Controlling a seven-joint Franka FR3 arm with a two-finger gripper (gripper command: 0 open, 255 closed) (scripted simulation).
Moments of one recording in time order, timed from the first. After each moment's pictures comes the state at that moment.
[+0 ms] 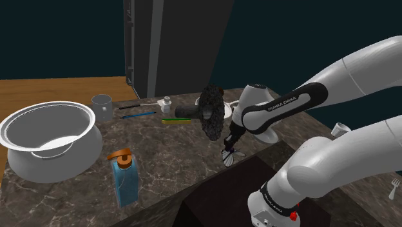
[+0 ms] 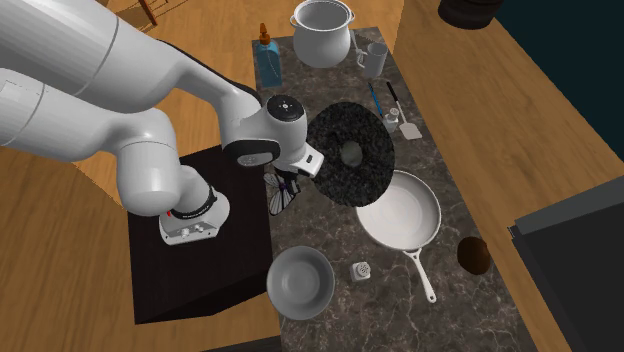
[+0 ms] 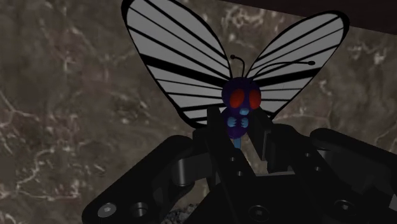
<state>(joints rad) -0.05 -0.42 -0.21 -3.04 -0.14 2.56 -0.09</state>
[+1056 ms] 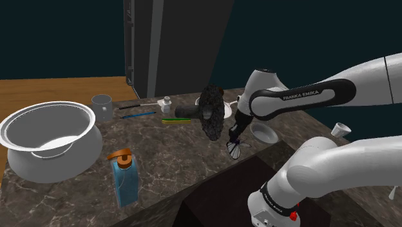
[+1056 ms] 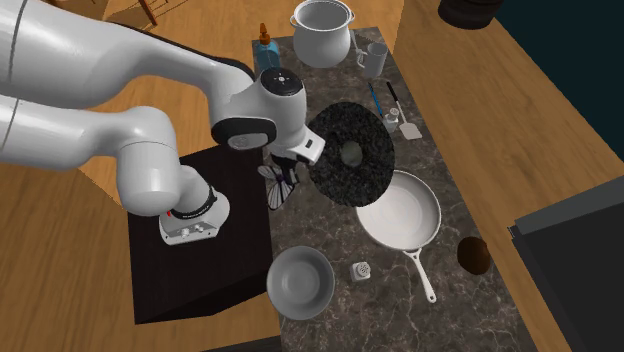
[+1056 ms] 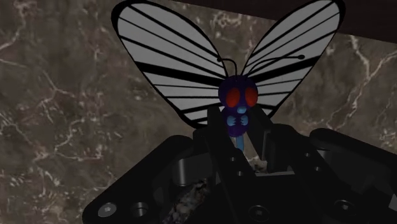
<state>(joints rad) -0.06 -0.65 -0.19 -2.99 -0.13 2.28 -0.09</state>
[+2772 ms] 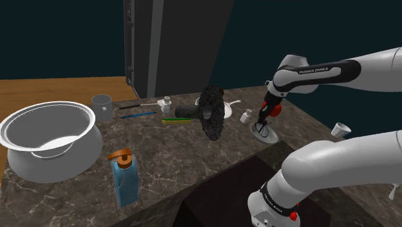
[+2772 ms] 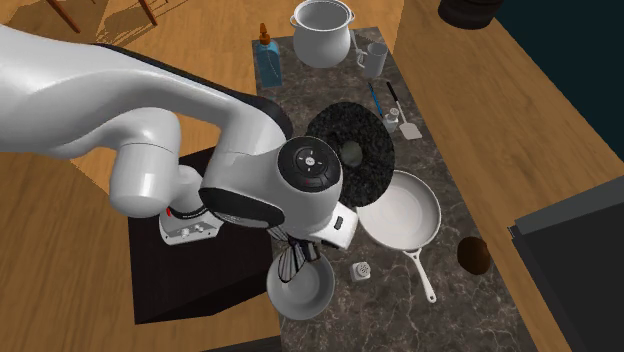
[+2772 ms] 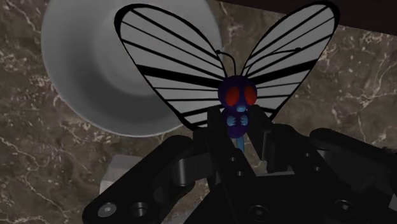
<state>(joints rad) -0.26 -0.55 -0.52 -2.70 -0.33 2.12 -0.49</state>
